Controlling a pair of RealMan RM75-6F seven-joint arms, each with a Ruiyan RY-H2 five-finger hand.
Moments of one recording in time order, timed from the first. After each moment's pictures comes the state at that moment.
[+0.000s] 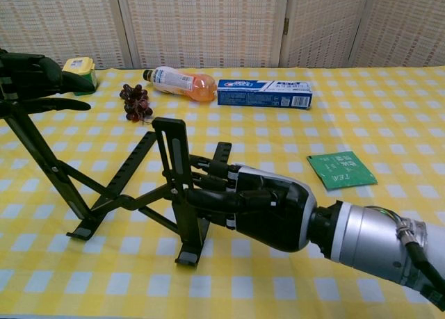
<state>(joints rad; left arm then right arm) -0.71 -1.22 0.26 -1.26 1.84 1.41 -1.66 0.80 -1.77 -0.13 -1.32 -1.68 1.04 1.77</state>
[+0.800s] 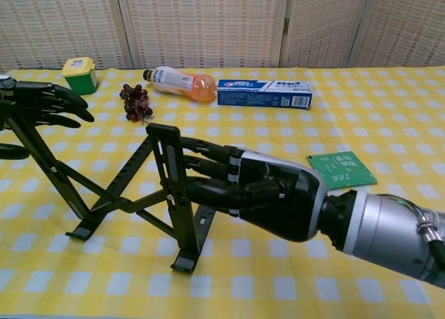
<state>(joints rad) -0.70 -1.23 0.26 -1.24 1.80 1.27 -1.33 0.80 -1.70 -0.11 -1.43 -1.70 1.09 1.60</state>
